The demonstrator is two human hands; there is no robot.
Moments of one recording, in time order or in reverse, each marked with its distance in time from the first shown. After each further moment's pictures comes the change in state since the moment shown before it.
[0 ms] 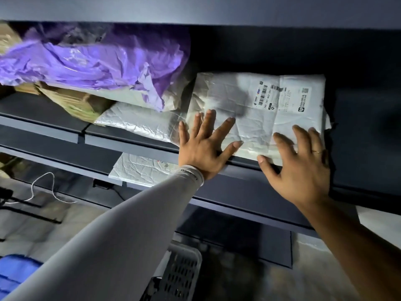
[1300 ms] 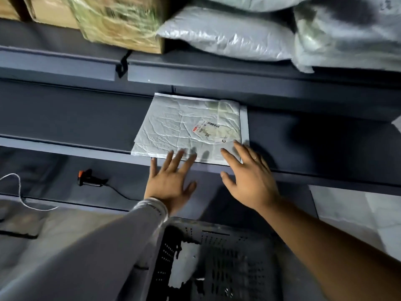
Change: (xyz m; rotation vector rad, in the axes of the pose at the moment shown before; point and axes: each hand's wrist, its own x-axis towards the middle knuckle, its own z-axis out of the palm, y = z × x) left_hand -0.169 -0.333 0.123 0.043 -0.279 0.072; right_hand -0.113 -0.298 0.196 0.139 -0.297 -0.126
